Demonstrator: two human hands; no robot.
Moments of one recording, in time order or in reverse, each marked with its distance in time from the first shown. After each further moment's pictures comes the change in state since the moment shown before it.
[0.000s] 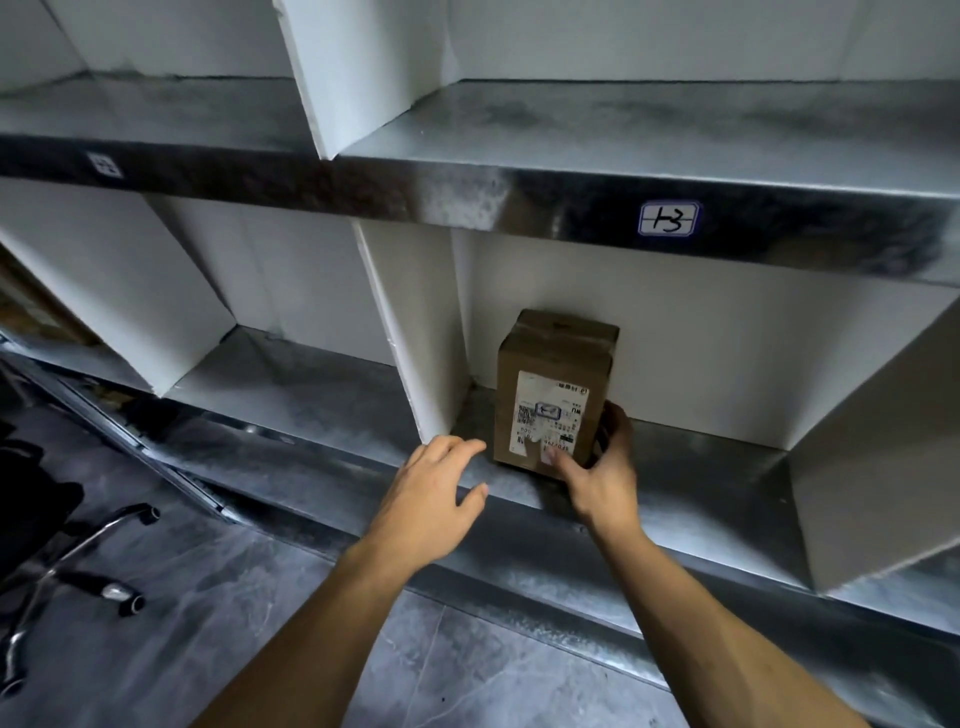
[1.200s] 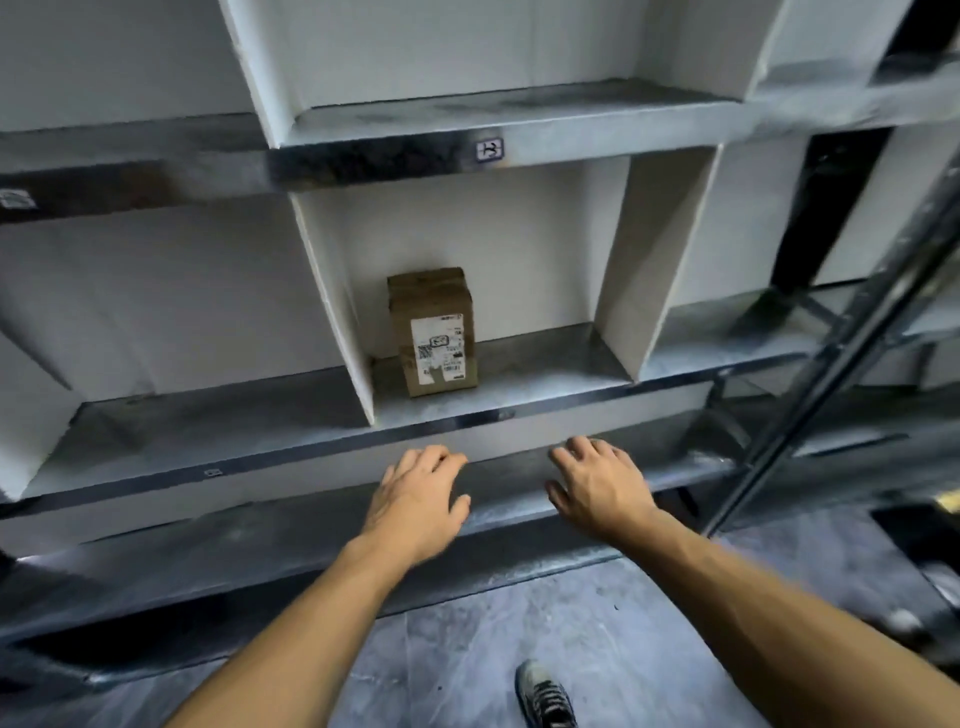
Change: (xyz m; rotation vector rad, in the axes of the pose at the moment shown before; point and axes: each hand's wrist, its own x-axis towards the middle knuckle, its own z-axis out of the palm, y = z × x) left_hand -0.094 -0.013 -0.014 0.241 -0.199 0.424; right_hand -0.215 -0.036 -0.042 -1.233 -0.031 -0.082
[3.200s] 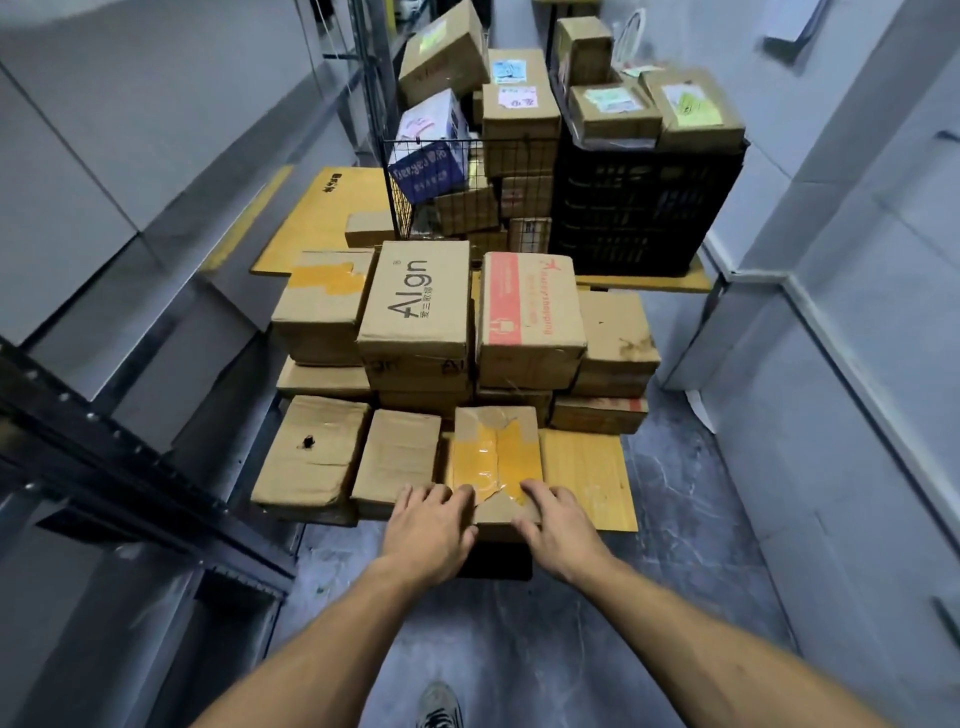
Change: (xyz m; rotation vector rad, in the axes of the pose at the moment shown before) left_hand 0.016 0.728 0.226 0.129 -0.444 1.311; right_hand -0.500 0.416 0.010 0.752 0.238 1.629
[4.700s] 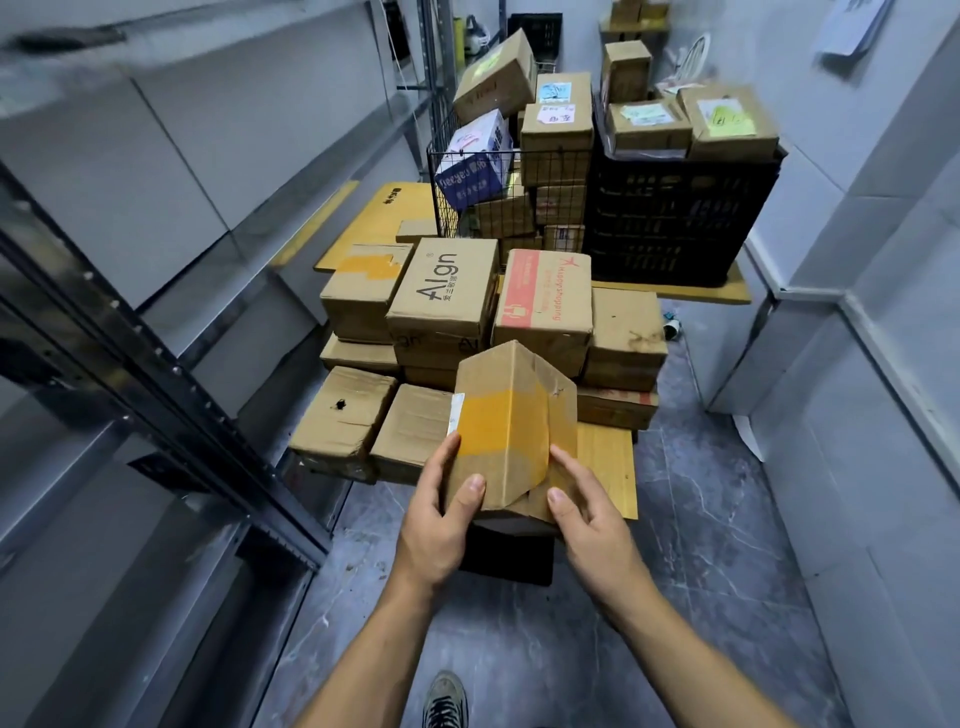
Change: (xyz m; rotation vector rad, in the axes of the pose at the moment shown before) left_hand -0.091 0.072 -0.023 -1.339 0.461 -0.115; right_hand -0.088 0.020 -0.028 0.686 0.167 -0.353
